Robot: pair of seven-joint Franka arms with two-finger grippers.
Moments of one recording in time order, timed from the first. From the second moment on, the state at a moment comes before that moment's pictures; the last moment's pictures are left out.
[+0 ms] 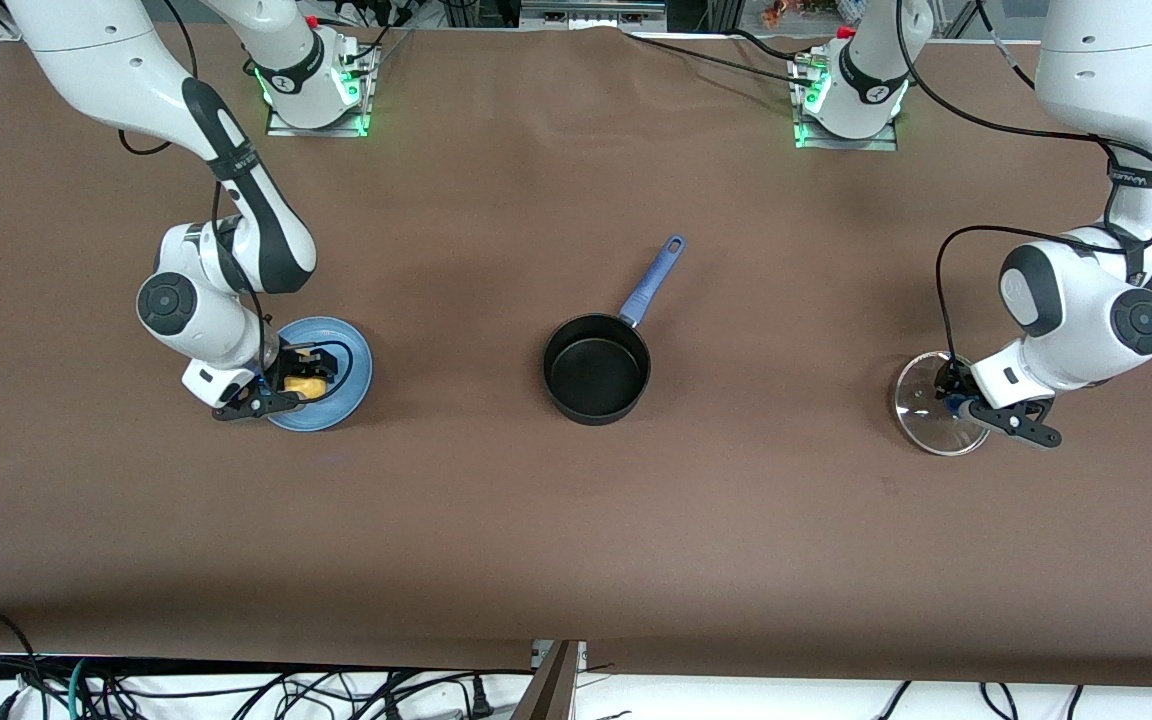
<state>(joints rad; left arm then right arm) -0.17 0.50 0.33 -1.99 -0.26 2.44 0.69 0.07 0.49 0.05 -2.05 0.00 2.54 -0.06</state>
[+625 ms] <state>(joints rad) -0.18 0.43 0.32 -1.76 -0.27 2.02 0.47 0.15 0.41 0.07 -1.78 0.00 2.08 0.11</state>
